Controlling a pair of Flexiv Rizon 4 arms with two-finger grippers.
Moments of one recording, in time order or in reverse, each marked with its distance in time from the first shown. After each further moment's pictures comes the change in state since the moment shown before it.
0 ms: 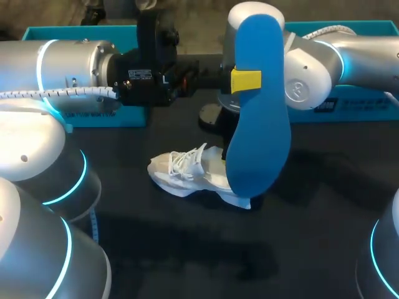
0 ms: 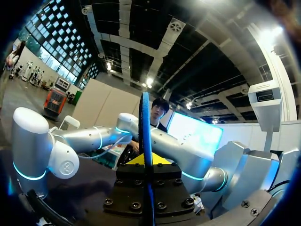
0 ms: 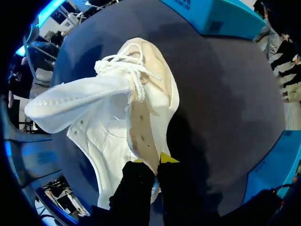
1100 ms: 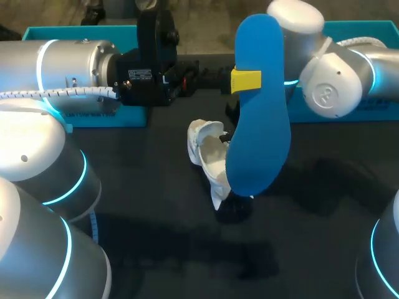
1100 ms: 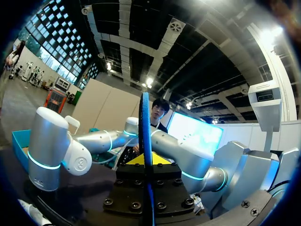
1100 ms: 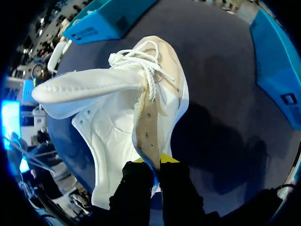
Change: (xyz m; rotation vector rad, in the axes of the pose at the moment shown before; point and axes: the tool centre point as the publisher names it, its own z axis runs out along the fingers) left arm 0.000 0.000 0.000 0.000 0.000 0.000; right arm 0.019 -0.017 -0.019 -0.099 0.095 0.878
